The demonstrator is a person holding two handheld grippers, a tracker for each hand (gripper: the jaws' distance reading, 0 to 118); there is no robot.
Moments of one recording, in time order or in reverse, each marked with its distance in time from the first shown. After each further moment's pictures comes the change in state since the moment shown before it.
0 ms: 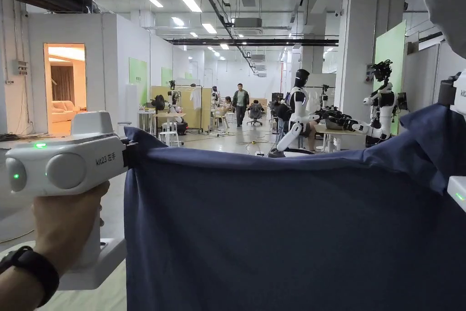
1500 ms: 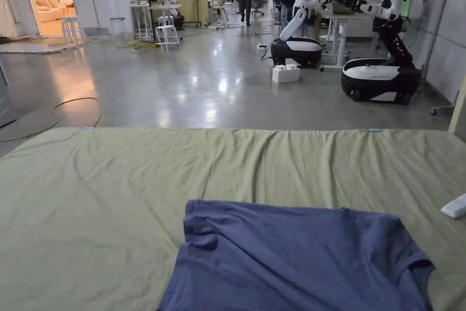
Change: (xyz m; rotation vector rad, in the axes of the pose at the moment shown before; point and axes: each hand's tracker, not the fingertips) left arm -0.093 -0.394 0.282 -0.635 -0.163 0.229; right arm 0.076 -0.365 0.443 -0.714 0.159 -0.381
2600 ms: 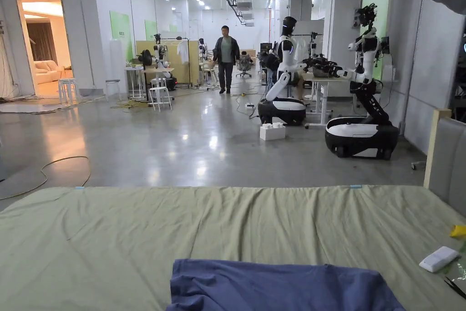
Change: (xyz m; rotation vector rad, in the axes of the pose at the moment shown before) left arm 0.176 -0.023 0.222 0.480 0.142 -0.374; right arm -0.107 0.003 0.138 0.270 0.087 0.330
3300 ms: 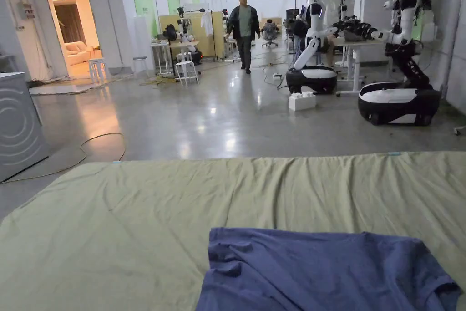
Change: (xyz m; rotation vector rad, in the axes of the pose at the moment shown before) left arm -0.034 -0.034 -0.096 -0.178 -0.081 0.084; right arm 0.001 -0.012 -0.022 -0.084 0.052 -0.073
